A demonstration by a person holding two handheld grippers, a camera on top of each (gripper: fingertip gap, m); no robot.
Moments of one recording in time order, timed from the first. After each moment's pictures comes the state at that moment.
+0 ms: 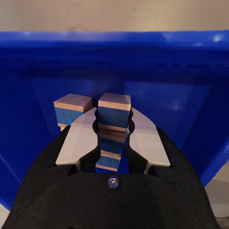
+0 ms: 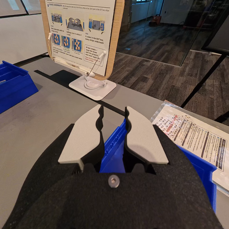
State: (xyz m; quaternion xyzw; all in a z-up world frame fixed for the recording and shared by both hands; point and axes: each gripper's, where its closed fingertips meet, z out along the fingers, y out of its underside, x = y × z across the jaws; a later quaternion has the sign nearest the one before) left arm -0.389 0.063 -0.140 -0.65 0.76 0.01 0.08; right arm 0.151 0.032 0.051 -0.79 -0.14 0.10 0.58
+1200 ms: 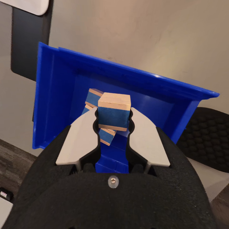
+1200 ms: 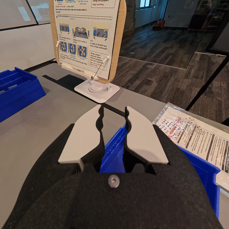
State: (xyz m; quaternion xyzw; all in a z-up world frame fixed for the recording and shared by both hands) left arm -0.380 0.060 -0.037 -0.72 0.66 -0.04 0.19; right arm 0.151 0.027 0.058 -0.79 -0.14 0.13 0.59
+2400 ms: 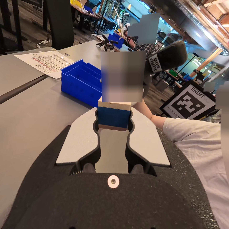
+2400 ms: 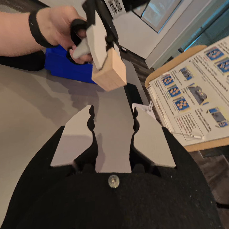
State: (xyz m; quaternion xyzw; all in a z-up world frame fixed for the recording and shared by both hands) left arm -0.115 -0.035 0.077 -0.62 0.45 -0.58 0.27; right arm -0.078 -0.036 0.061 -0.61 -0.54 0.10 0.57
